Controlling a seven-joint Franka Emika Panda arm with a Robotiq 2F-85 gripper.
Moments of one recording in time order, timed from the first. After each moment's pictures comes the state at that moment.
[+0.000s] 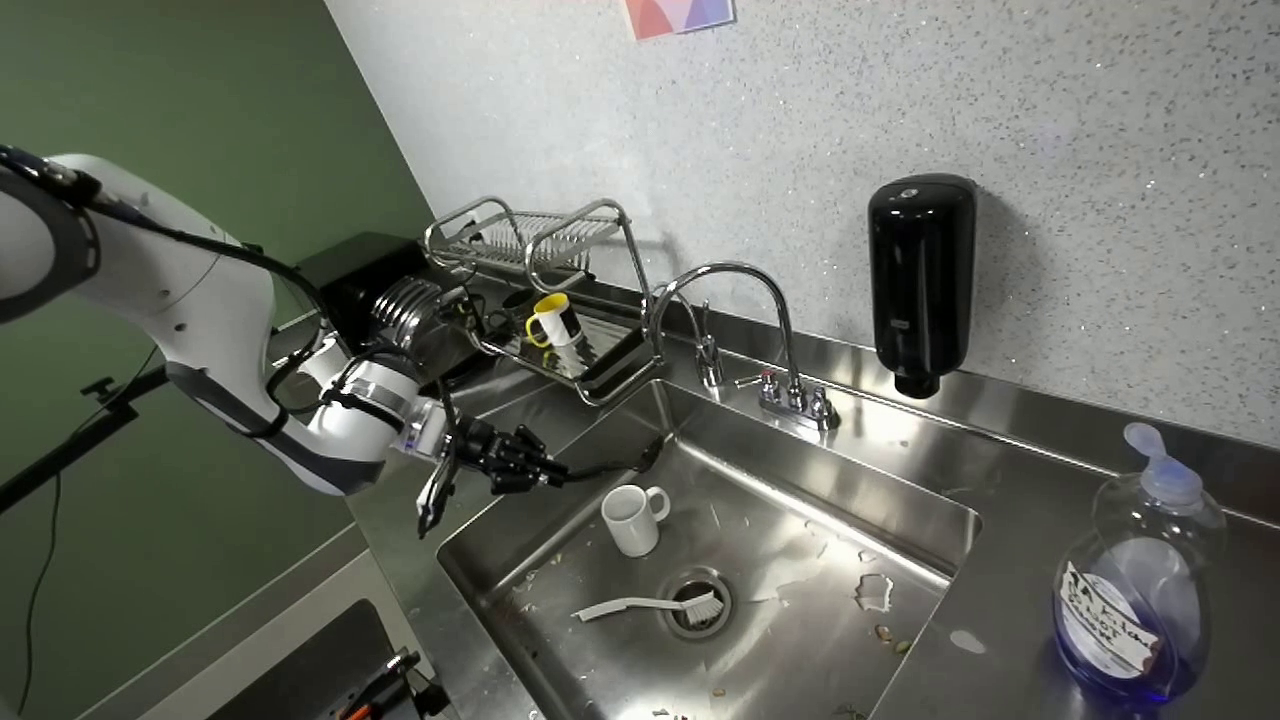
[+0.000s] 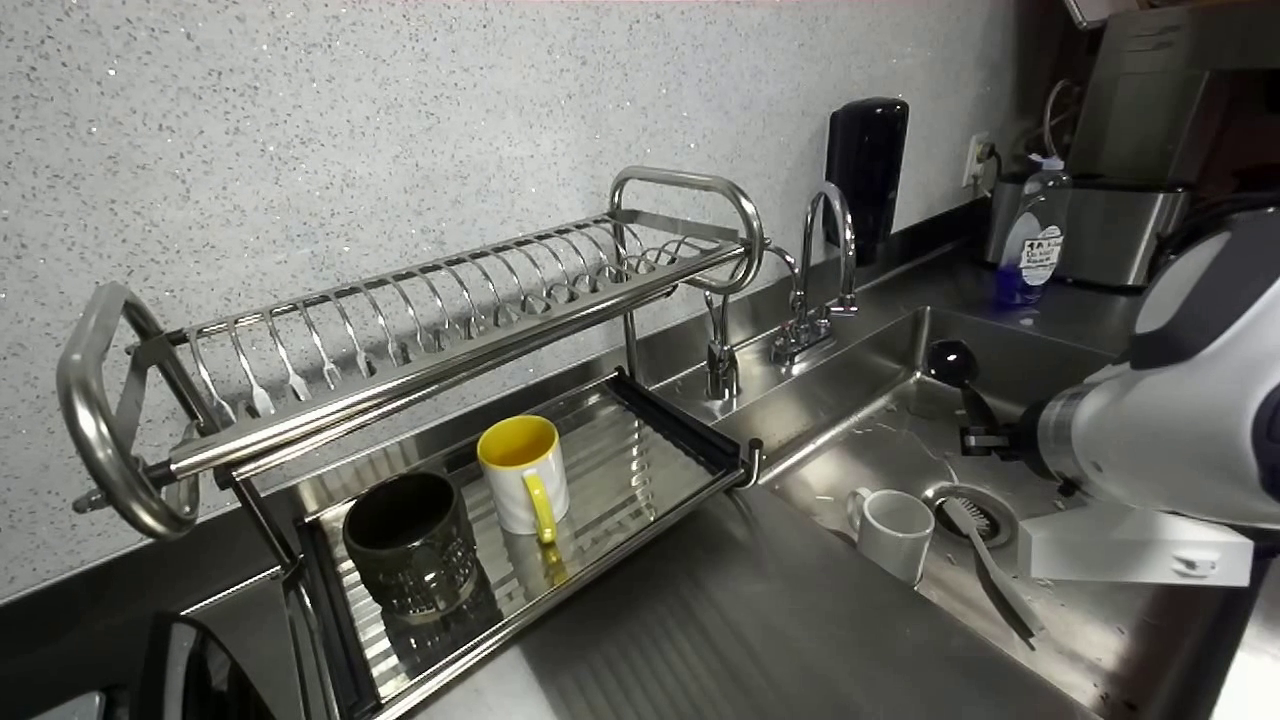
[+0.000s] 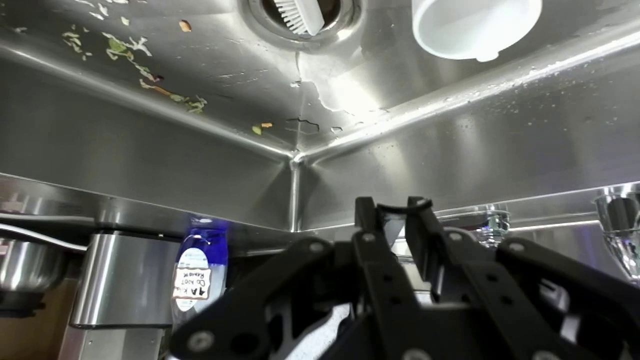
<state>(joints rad) 0.29 0.41 0.24 -2.33 -1.49 2.19 2.54</state>
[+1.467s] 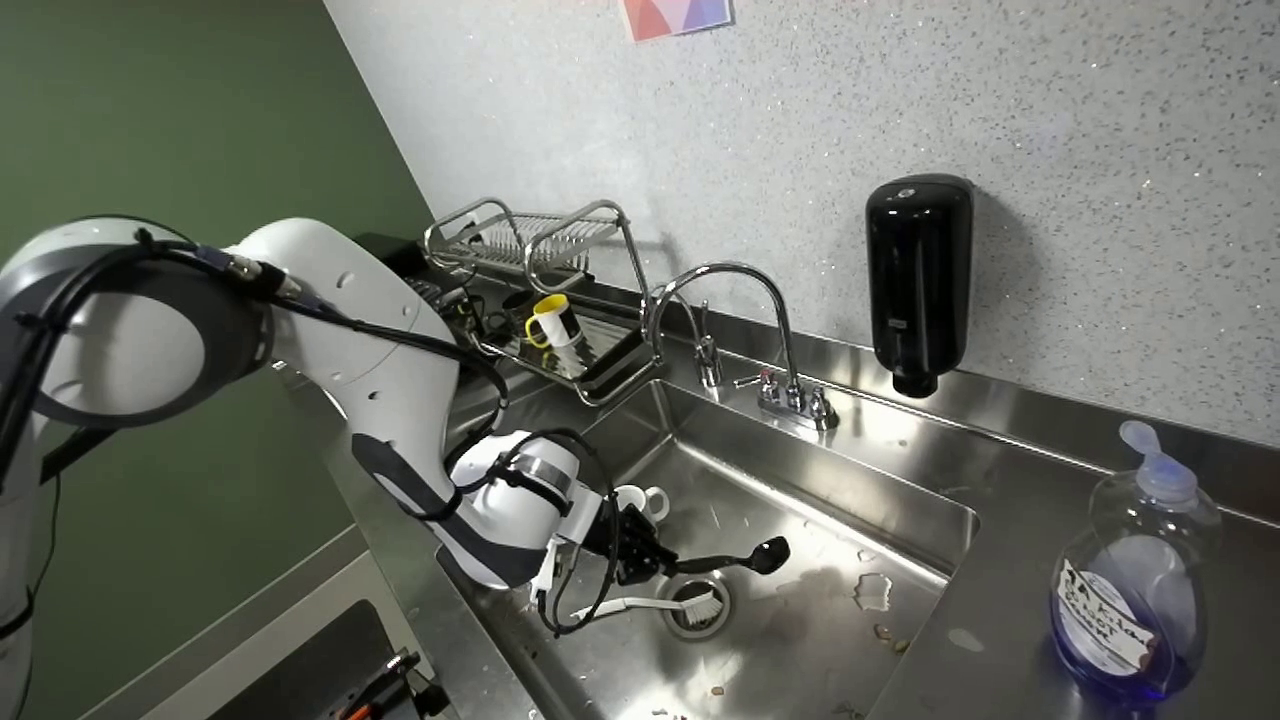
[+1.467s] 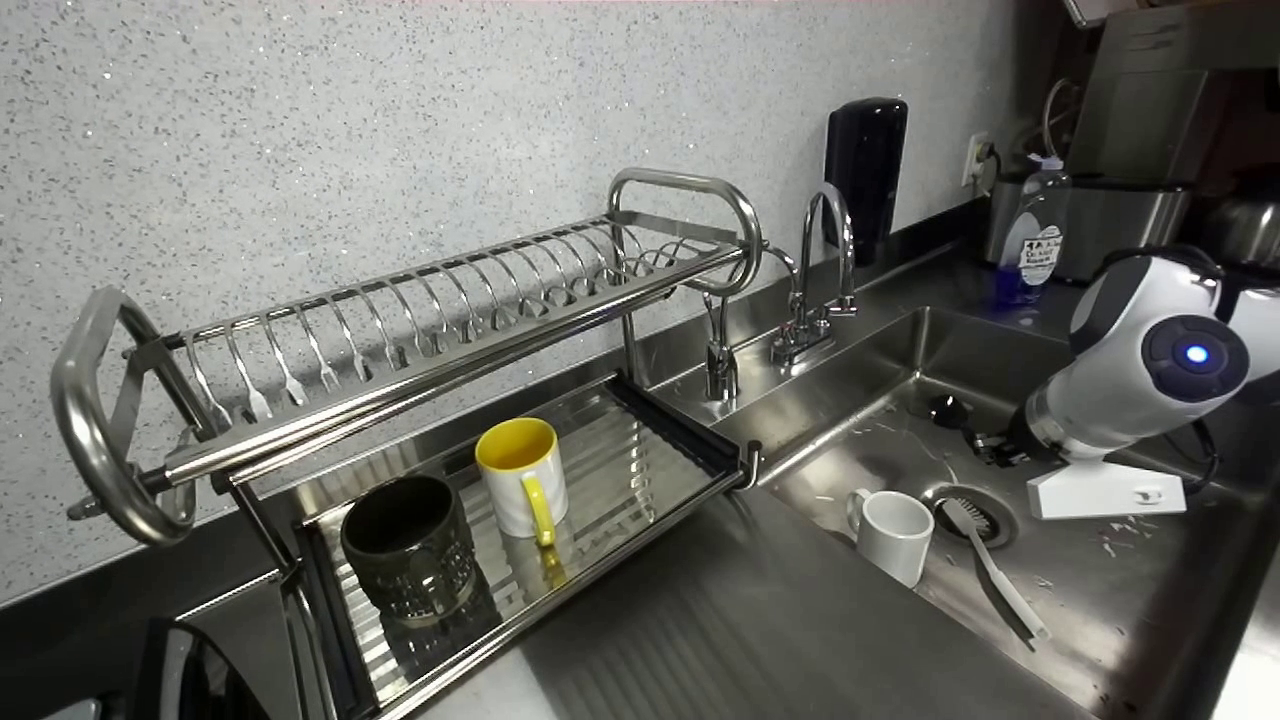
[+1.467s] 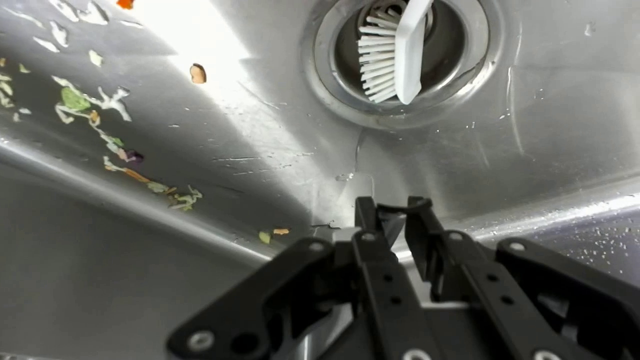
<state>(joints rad) -0.10 0.71 0.11 -2.15 -1.98 2.62 2.54</state>
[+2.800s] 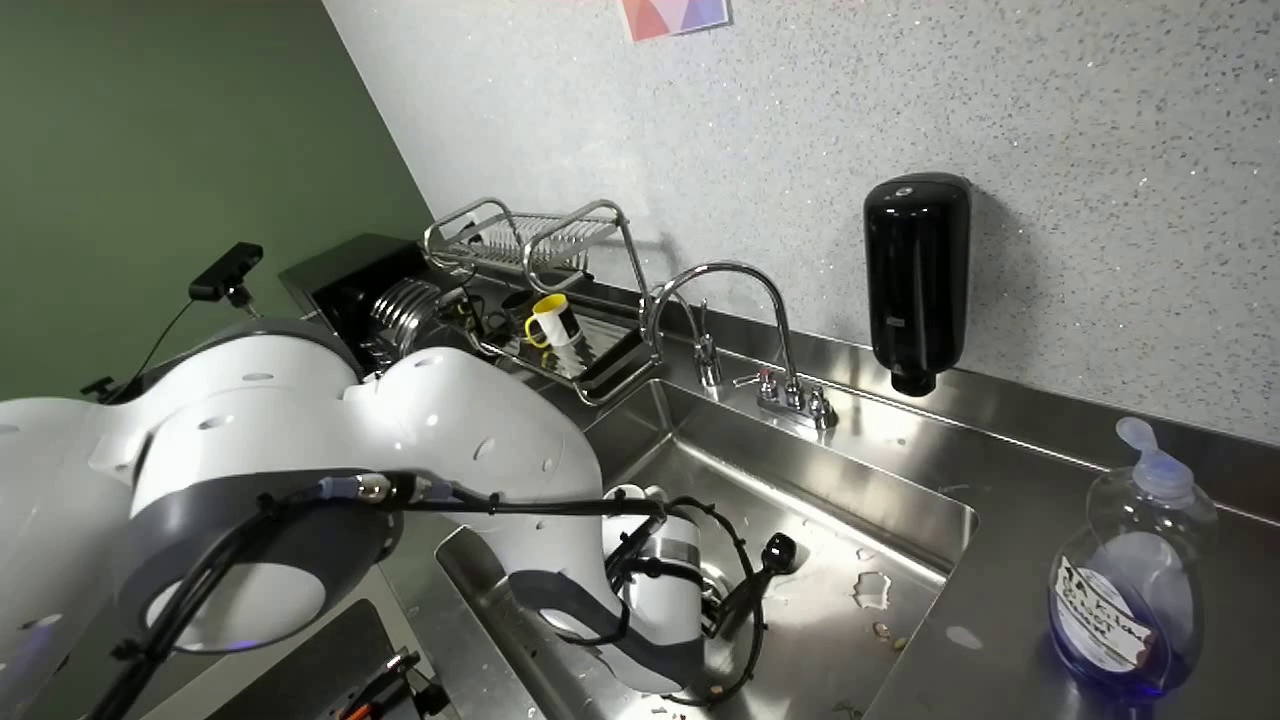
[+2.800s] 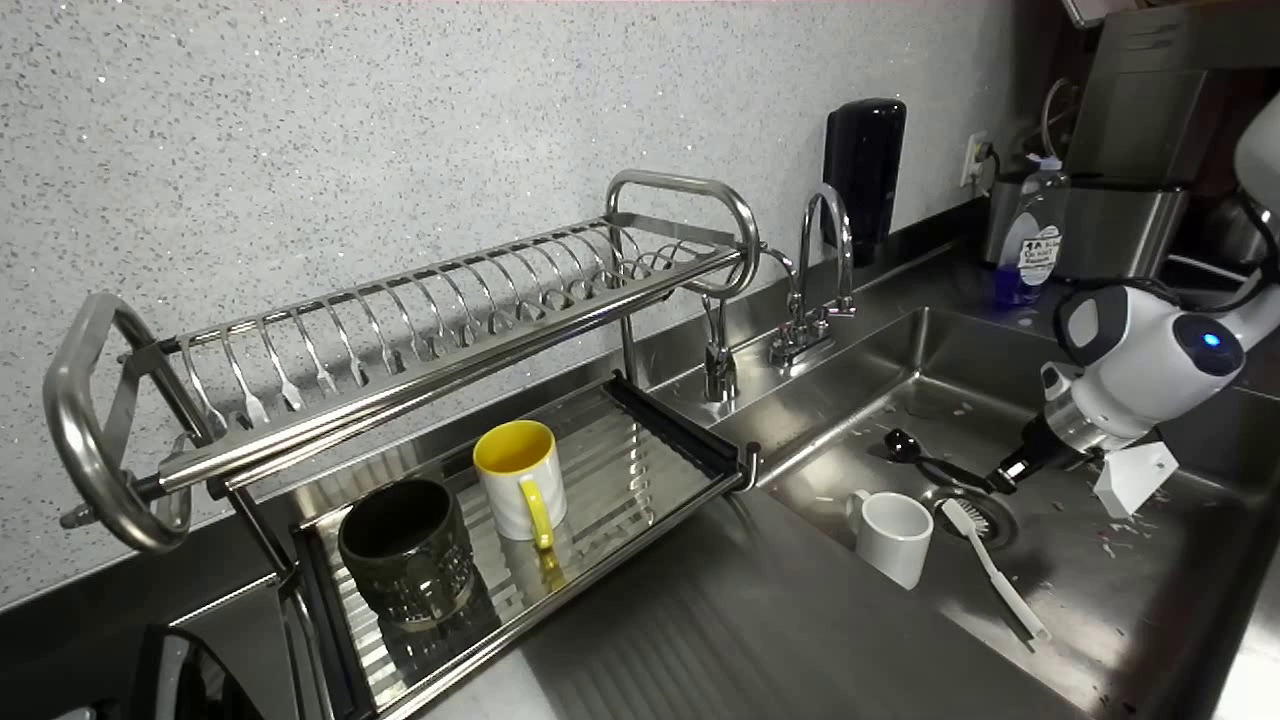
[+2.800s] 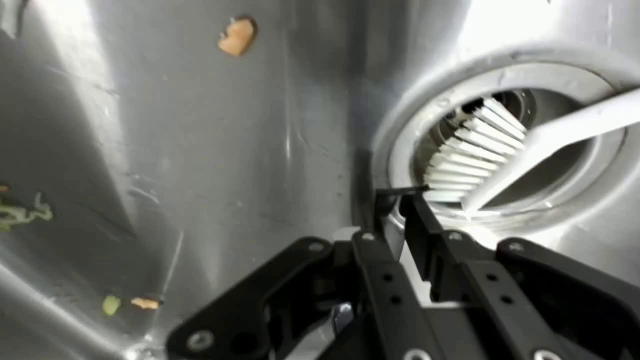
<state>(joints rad) -0.49 1.05 0.22 -1.79 -2.61 3.00 2.24</state>
